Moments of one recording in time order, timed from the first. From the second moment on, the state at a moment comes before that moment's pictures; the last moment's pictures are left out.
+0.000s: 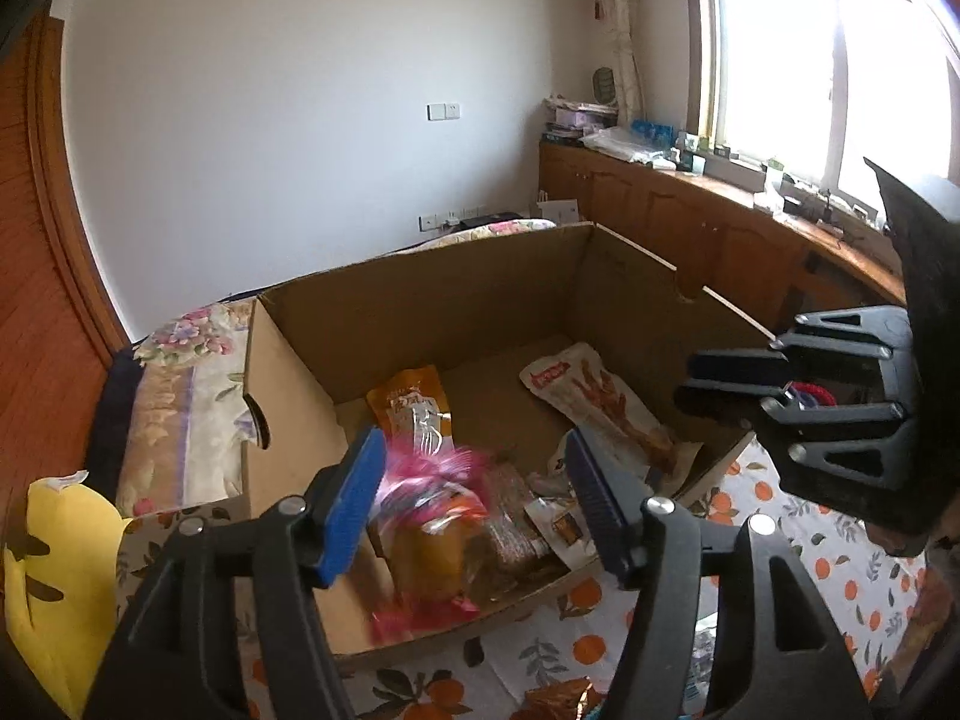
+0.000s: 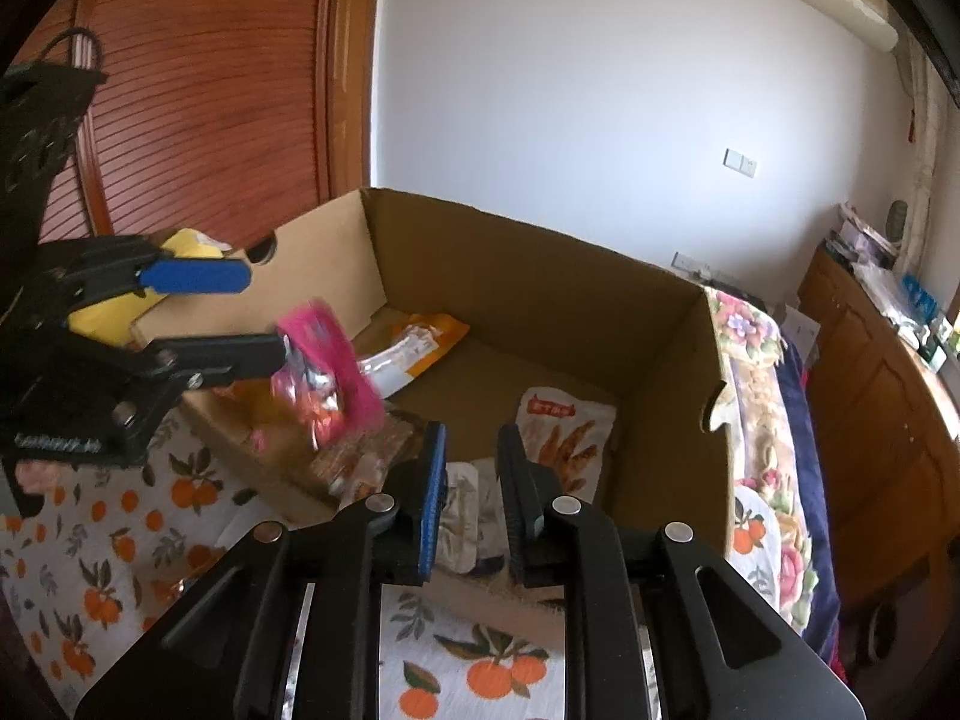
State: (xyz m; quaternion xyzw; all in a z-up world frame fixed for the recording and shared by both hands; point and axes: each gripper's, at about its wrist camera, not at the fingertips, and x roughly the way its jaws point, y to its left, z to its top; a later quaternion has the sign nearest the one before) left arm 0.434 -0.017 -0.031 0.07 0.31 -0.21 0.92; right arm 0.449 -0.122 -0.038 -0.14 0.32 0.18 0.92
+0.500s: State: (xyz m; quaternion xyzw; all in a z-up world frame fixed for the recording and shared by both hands) left arm 0.359 -0.004 -0.023 0.07 0.29 -0.22 0.93; right arm 0.372 -0.132 -0.026 -0.09 0.31 0.21 0.92
